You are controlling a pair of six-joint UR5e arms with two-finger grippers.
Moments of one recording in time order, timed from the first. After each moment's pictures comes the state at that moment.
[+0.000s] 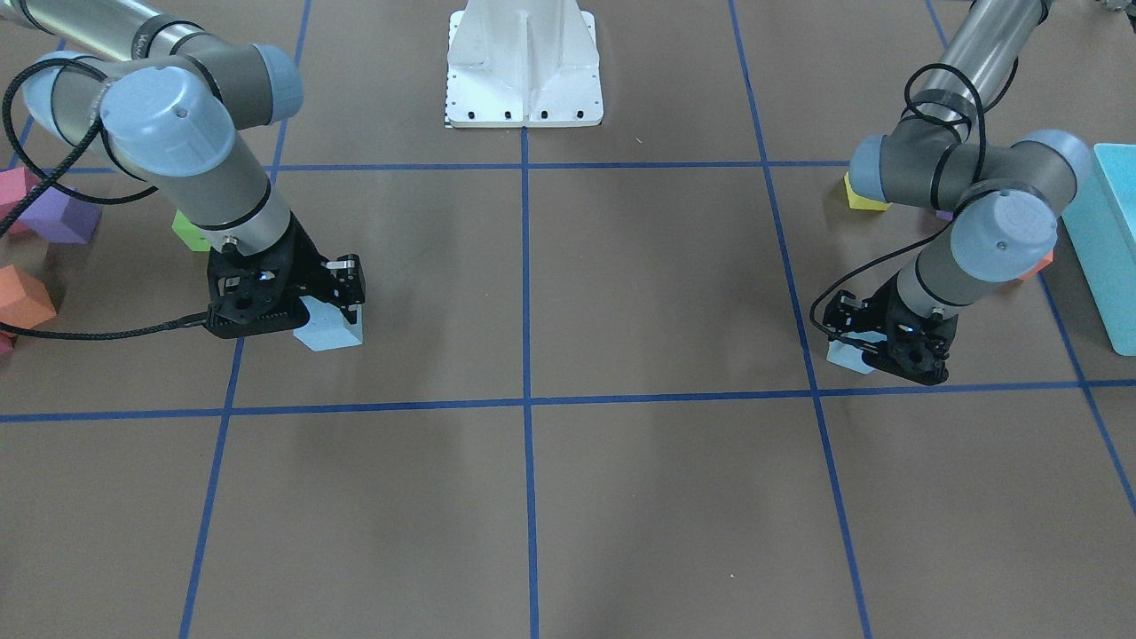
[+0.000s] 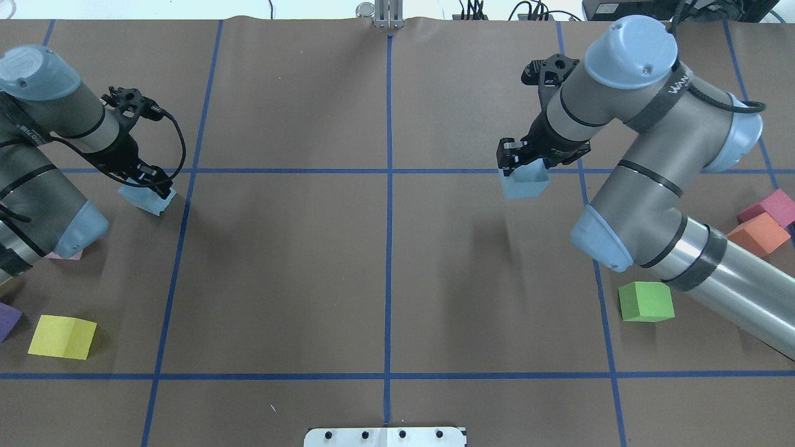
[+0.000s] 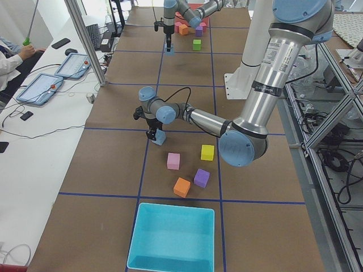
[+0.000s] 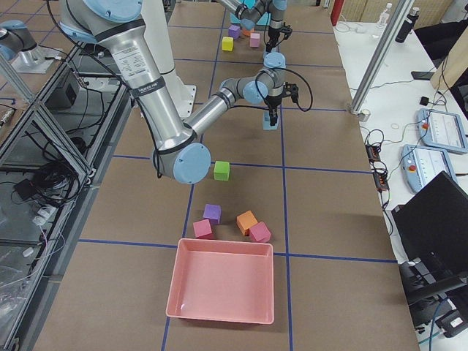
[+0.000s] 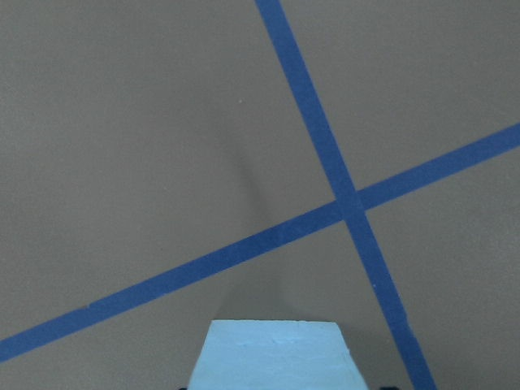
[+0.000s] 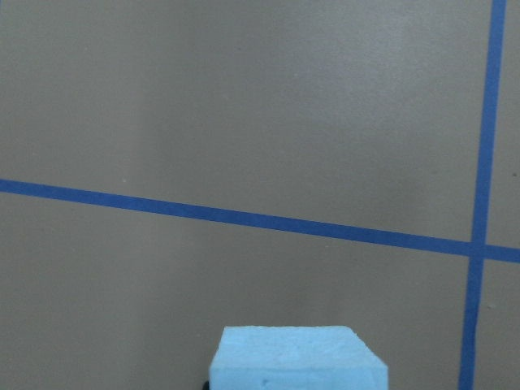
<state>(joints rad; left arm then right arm) -0.93 -1.91 -1.49 -1.81 -2.19 -0.38 0.79 -1.04 1.72 -1.51 2.05 0.95</state>
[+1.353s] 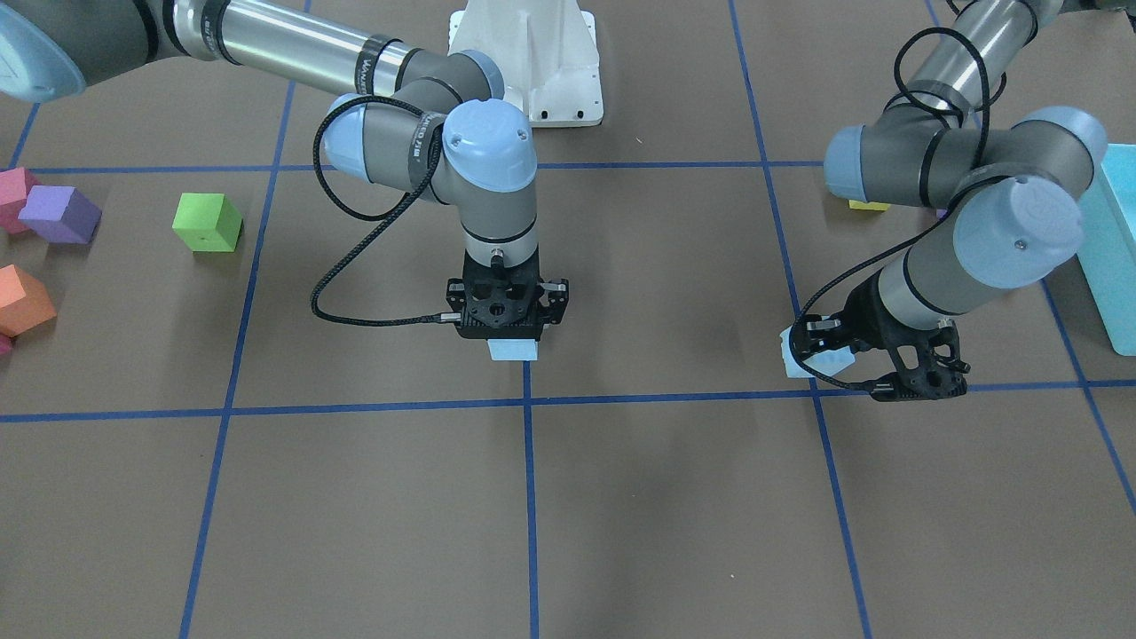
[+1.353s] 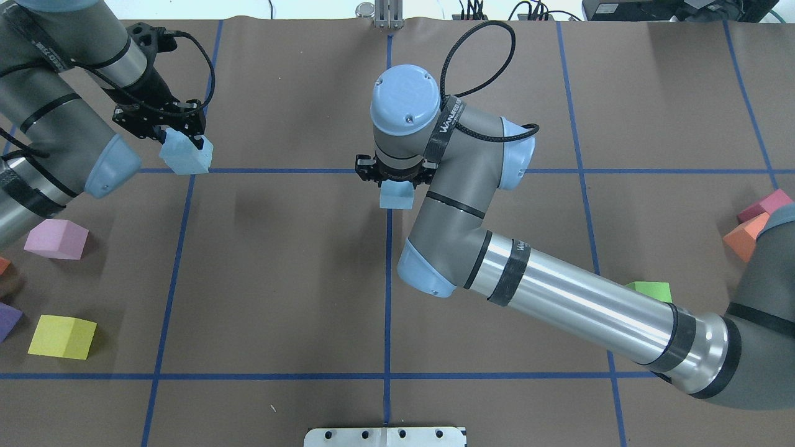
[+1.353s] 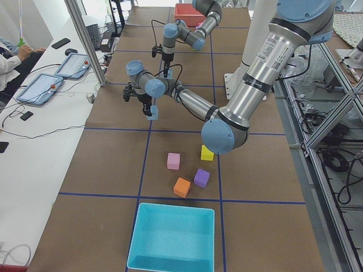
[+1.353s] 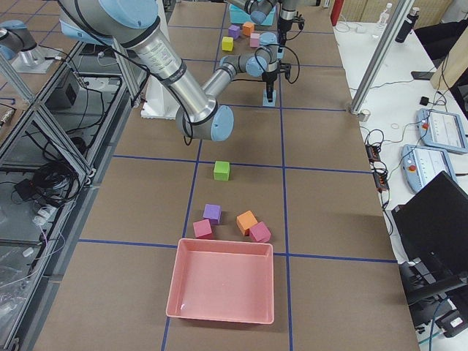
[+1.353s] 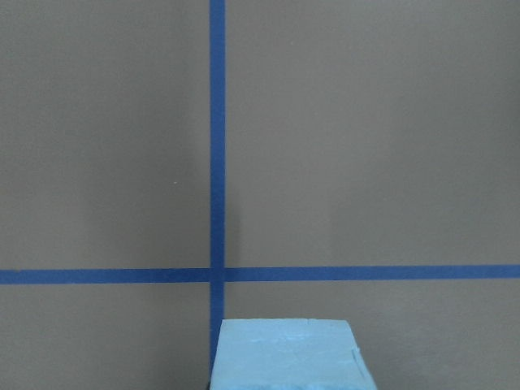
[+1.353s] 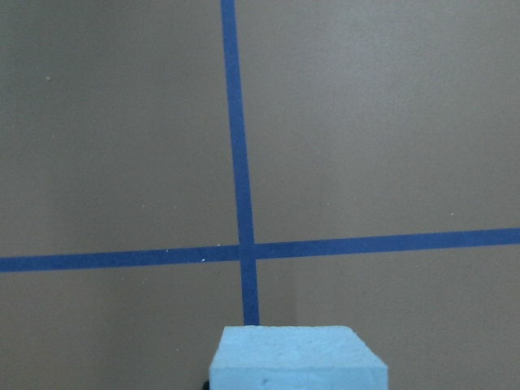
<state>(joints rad) -0.99 -2.11 -1.52 -1.61 -2.31 -0.82 0.57 -0.66 1.35 -1.50 1.82 1.21</state>
